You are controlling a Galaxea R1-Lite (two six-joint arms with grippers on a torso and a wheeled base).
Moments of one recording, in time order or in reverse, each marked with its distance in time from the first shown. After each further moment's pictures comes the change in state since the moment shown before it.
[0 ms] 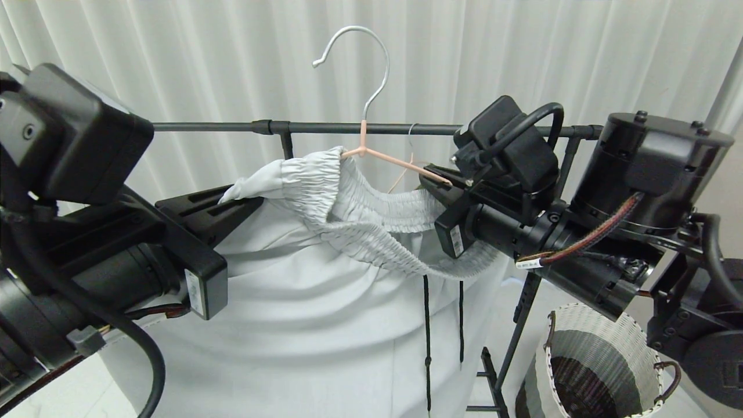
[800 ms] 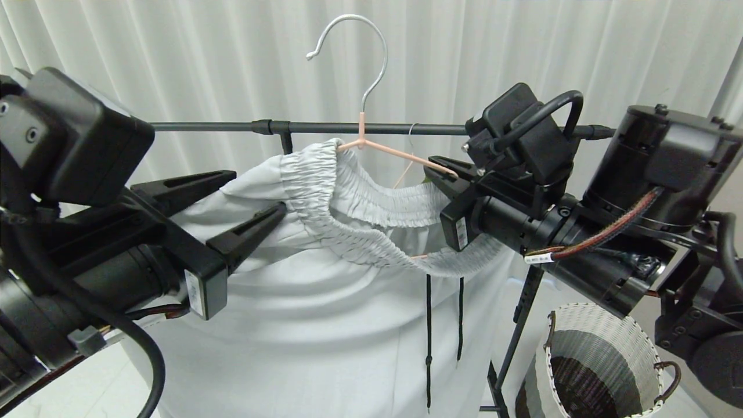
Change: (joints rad) left arm 0.013 0.000 0.005 0.000 -0.001 -0.001; right arm -0.003 -0.013 0.006 -0.033 -0.003 0.002
